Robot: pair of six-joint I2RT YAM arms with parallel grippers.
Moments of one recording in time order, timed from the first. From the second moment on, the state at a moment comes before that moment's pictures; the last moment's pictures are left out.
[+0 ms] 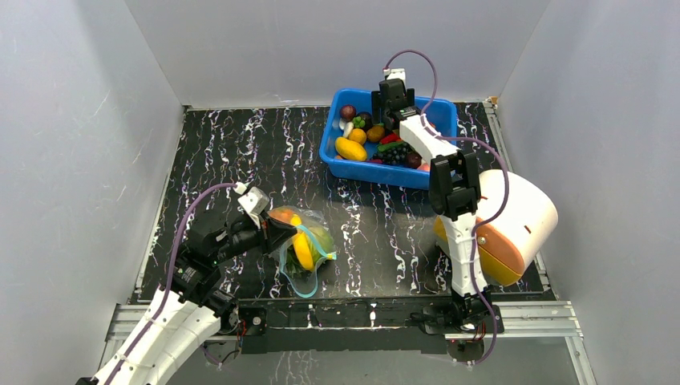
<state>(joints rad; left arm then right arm) -0.49 0.48 0.54 -0.33 0.49 -0.19 0.30 2.36 2.07 -0.29 0.36 0.10</state>
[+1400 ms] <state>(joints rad) -0.49 0.46 0.54 -0.33 0.46 -0.20 0.29 2.36 2.01 -0.30 0.29 0.12</state>
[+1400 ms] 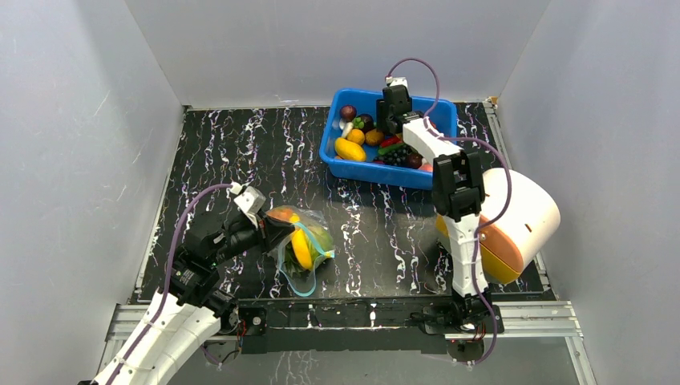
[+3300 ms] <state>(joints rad) -0.49 0.83 0.75 -0.16 0.26 -0.51 0.82 1.00 0.96 -0.22 -0.19 0.52</state>
